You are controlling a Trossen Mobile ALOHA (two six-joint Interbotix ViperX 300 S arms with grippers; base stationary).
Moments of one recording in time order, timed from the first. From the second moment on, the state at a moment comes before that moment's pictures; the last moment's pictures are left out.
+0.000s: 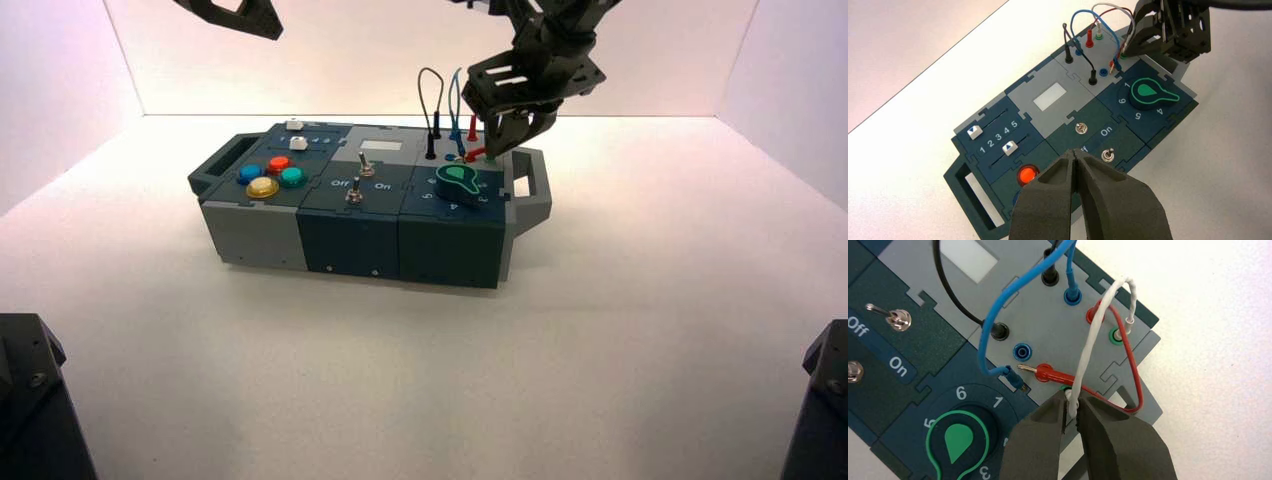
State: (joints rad) left arm -0.42 -0.61 1.00 -0.52 0.46 0.84; right arm 0.54 0.11 0.70 0.06 0.28 -0.08
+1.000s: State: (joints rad) left arm -0.42 -0.61 1.00 -0.52 0.46 0.84; right arm 0.54 0.04 0.69 0.05 0.38 -0.08
